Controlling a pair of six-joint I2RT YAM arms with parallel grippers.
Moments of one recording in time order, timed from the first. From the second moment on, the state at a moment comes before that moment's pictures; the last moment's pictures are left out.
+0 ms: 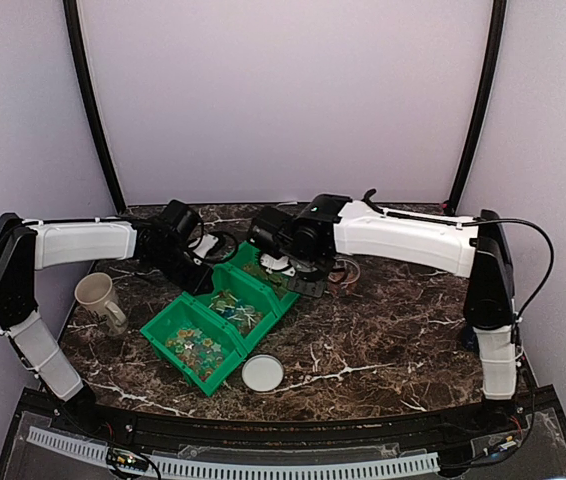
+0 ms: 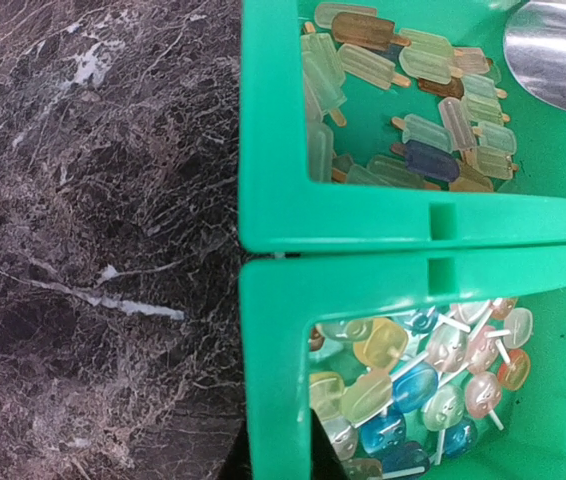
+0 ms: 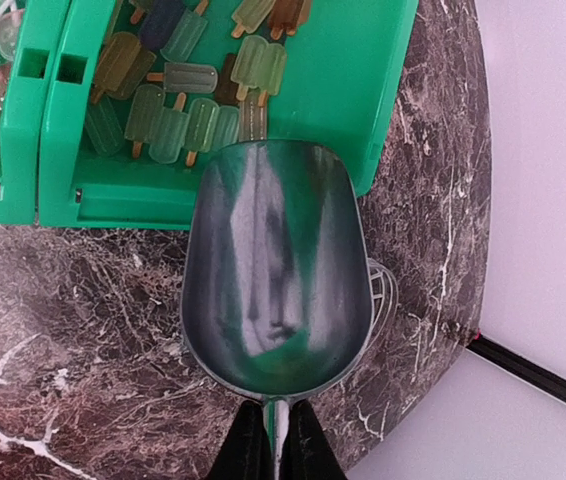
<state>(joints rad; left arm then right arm) -0.53 1.65 1.11 -0.56 0.14 0.00 1.06 2.08 1.93 -1.19 0.55 -0.24</state>
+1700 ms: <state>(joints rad) -0.54 1.66 1.12 -0.61 0.12 -0.01 0.96 2.04 1.69 -0.68 0.13 -0.61</state>
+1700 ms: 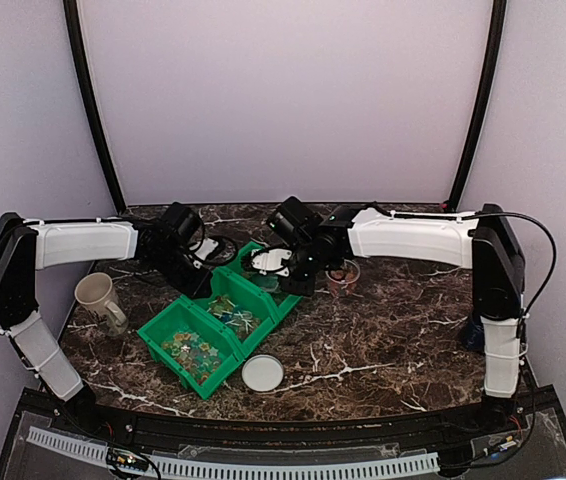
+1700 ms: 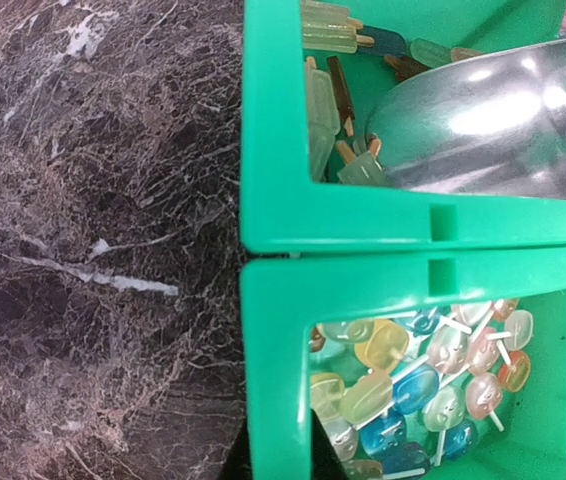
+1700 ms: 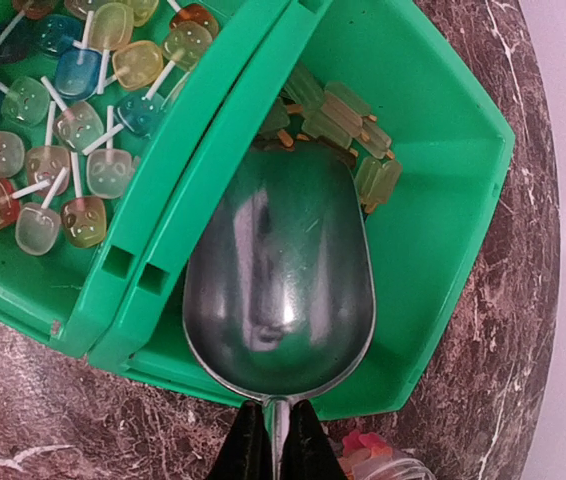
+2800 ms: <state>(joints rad) -0.53 1.66 1.11 -0.59 0.15 -0.02 0.94 2.01 1.29 0.01 0.05 -0.17</state>
